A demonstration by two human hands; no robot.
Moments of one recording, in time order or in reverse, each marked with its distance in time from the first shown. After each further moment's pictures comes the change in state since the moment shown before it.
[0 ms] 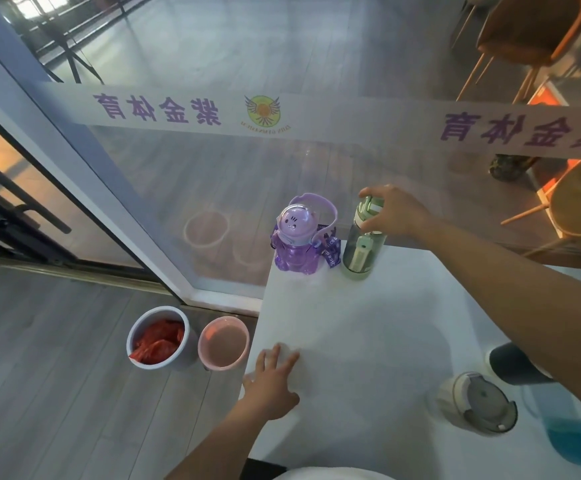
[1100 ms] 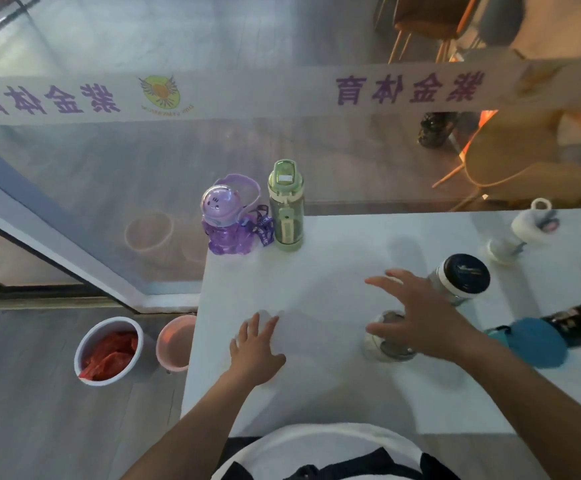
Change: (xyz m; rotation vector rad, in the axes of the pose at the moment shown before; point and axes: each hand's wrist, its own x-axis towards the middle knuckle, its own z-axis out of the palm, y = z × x) left_hand 0.007 0.078 0.017 -0.024 0.112 0.069; right_hand -0.261 0.096 0.005 -0.091 -0.123 0.138
